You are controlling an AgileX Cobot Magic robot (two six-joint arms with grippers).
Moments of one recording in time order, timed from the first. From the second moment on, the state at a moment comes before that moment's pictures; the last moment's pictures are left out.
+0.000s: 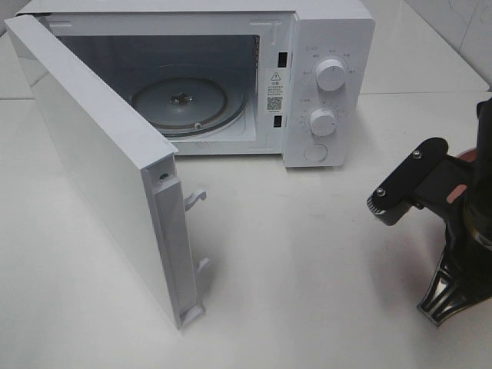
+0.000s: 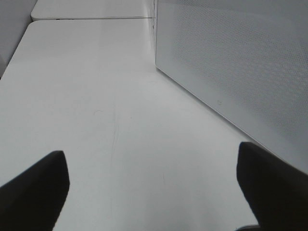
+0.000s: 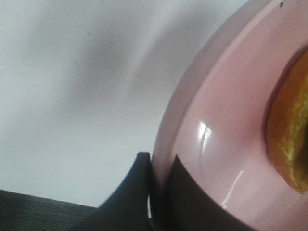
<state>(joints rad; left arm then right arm) -0.02 0.00 -0.50 -0.09 1.05 0.04 0.81 1.40 -0.64 -0.61 1.00 0.64</state>
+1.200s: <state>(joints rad) -0.02 0.00 -0.50 -0.09 1.05 0.04 1.03 1.40 -0.64 -0.70 0.89 0.32</state>
